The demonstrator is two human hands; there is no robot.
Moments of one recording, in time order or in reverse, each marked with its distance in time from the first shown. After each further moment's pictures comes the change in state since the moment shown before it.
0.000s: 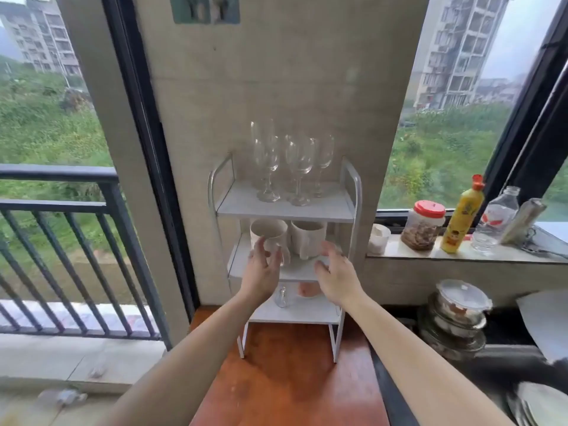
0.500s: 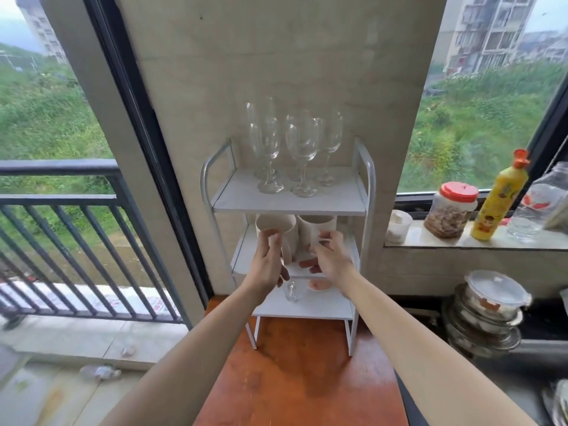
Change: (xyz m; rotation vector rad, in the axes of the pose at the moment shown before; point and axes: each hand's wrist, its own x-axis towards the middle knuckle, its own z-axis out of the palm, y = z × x) left_hand 0.020 -0.001 0.008 -0.336 -0.092 -0.065; right_hand 0.043 0.000 0.024 0.604 -0.121 0.355
